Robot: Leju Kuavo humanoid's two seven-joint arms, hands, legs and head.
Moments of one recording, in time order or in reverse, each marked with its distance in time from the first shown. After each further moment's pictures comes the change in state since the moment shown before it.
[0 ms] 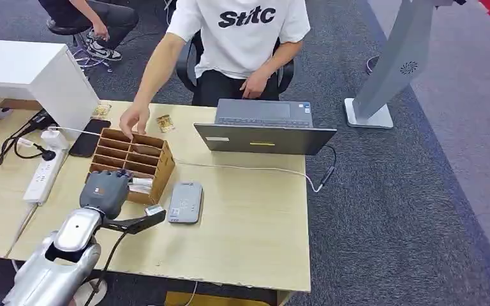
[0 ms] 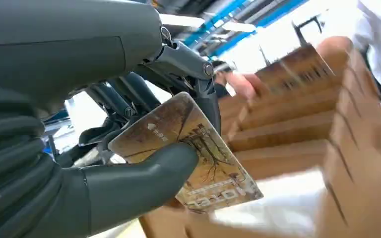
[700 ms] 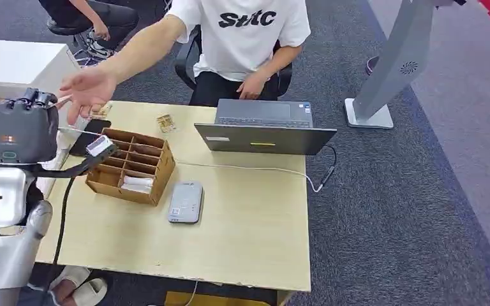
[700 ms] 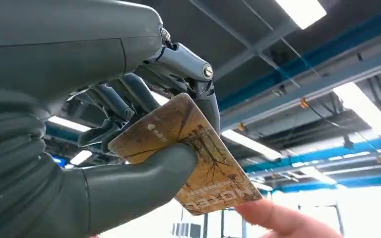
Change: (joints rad) left arm -0.107 0.031 0.258 -0.286 -0.152 0.219 -0.005; right arm -0.003 0.003 0.036 0.000 0.027 -0.001 -0.001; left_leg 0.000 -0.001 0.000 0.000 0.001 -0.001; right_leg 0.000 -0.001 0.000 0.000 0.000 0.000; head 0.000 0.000
